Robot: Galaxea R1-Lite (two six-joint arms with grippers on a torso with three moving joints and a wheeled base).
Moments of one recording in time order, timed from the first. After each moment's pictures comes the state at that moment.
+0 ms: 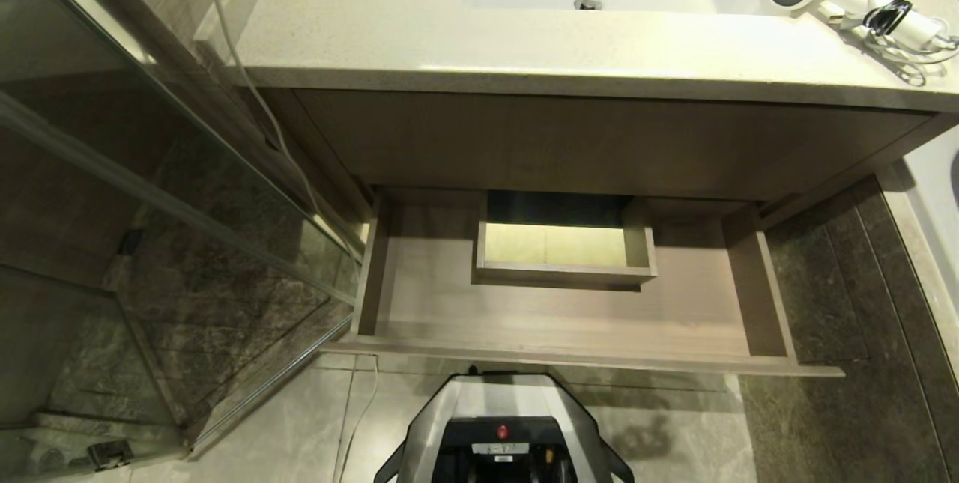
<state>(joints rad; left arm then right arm) 0.00 0.00 0.00 0.00 0.00 0.00 -0.27 0.88 -1.04 0.22 -0.05 -0.36</state>
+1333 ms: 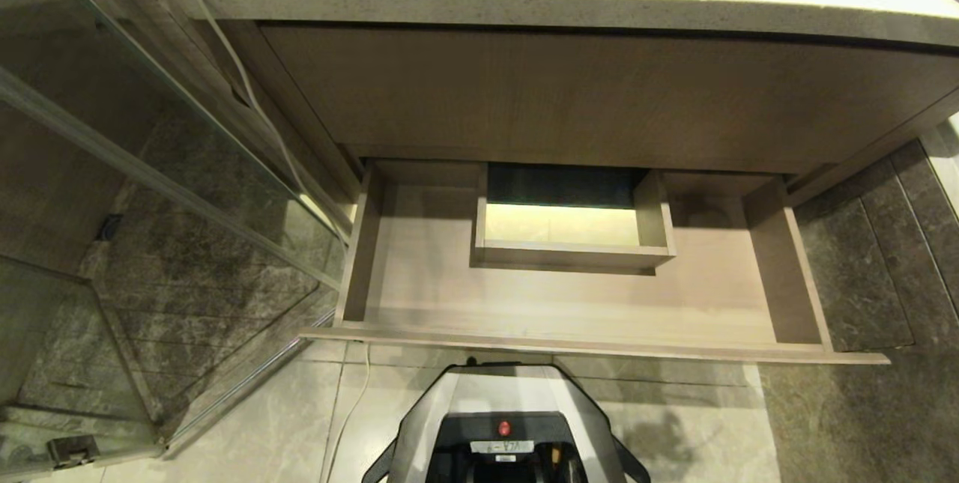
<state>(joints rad) 0.00 0.00 0.00 0.00 0.00 0.00 -0.27 0.87 -0.98 0.18 -0.05 -0.36</state>
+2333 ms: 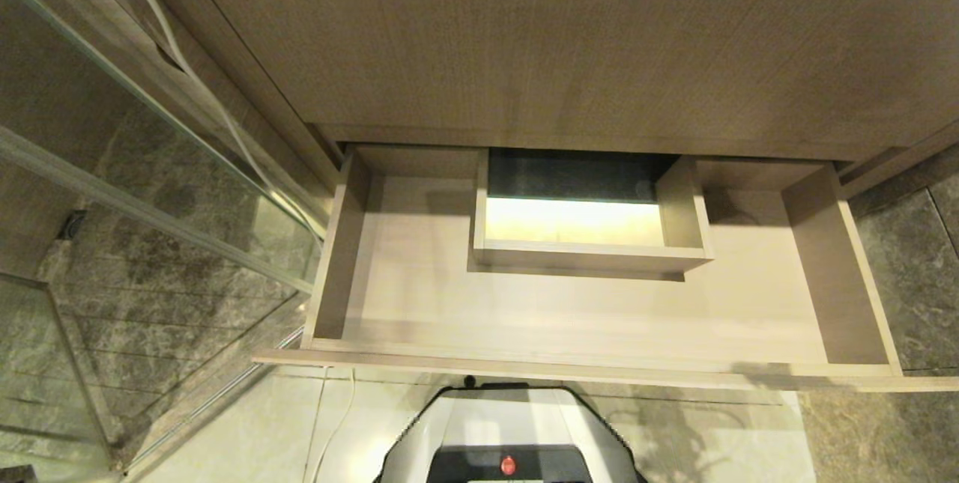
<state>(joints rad) 0.00 0.00 0.00 0.00 0.00 0.00 -0.26 0.87 -0.94 0.14 -0.05 -0.36</state>
